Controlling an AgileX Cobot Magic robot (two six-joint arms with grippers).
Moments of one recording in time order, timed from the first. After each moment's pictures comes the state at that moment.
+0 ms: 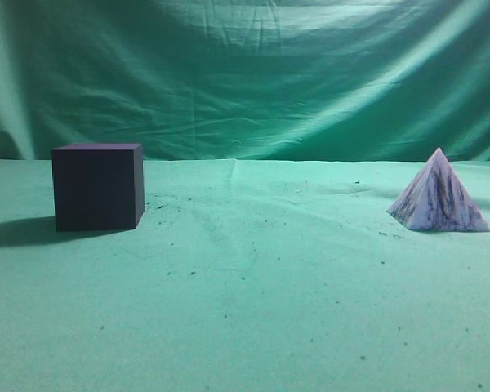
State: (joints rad) left arm -0.03 -0.02 0.02 -0.02 0.35 0.07; right arm 0.10 0.16 -0.33 0.21 0.29 -0.02
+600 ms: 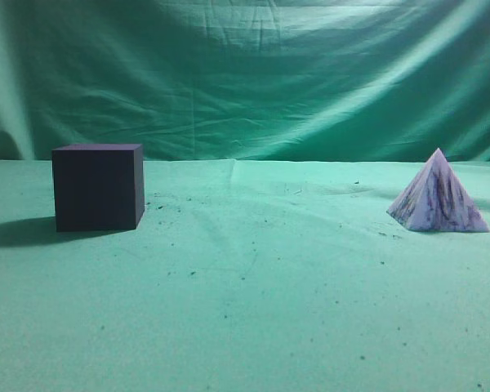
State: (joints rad) left arm -0.03 -0.02 0.02 -0.02 0.35 0.07; right arm 0.23 0.89 -0.80 0.18 0.97 -0.18
